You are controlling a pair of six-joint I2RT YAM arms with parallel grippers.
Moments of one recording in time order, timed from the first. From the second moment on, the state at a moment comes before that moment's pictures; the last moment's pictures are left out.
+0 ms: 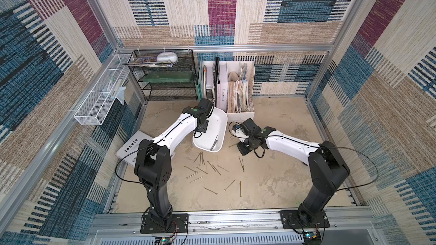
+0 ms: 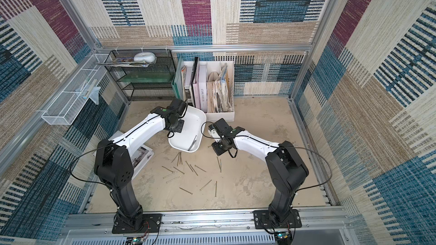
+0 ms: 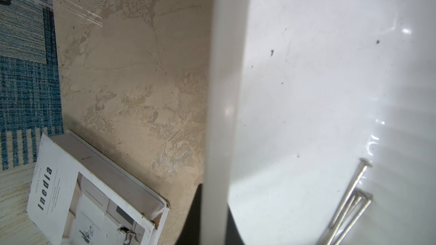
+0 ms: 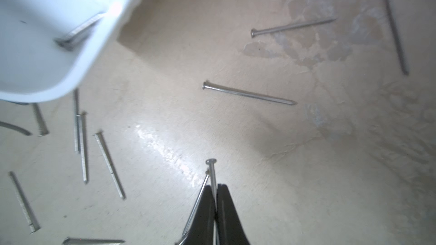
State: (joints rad) left arm -0.42 1.86 1.59 -0.91 -0.39 -0.16; right arm 0.67 1.71 1.20 -0.58 -0.11 0.06
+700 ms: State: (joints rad) left arm -0.42 1.87 1.60 -0.93 -0.35 -0.16; right arm 0.66 2.22 1.87 -0.70 -0.75 0.09
